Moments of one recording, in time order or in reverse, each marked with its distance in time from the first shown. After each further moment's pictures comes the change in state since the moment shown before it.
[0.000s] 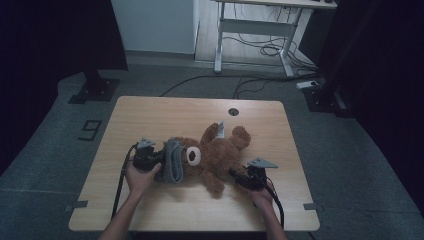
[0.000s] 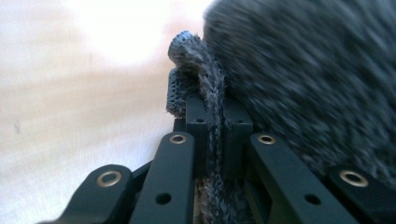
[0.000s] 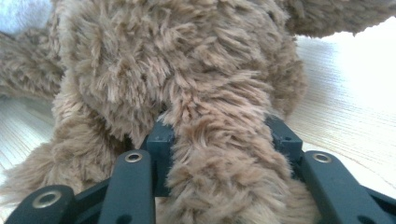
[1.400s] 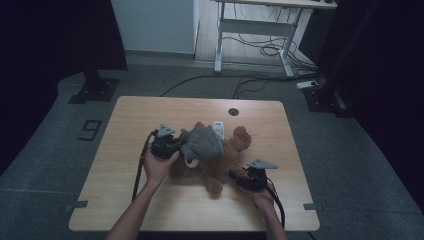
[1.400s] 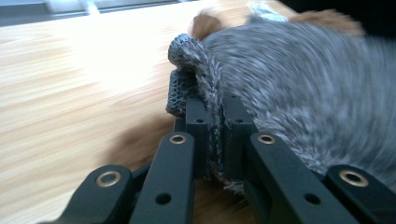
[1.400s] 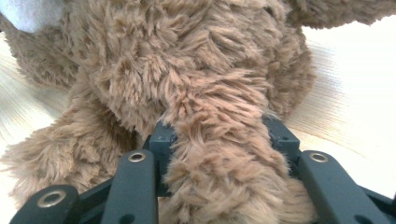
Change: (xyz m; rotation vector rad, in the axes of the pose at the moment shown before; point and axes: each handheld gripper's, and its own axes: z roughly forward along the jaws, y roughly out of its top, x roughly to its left) left arm -0.026 0.033 0.022 -0.005 0.024 0.046; right arm 0.001 -0.002 -0.003 0.026 0.025 -0.031
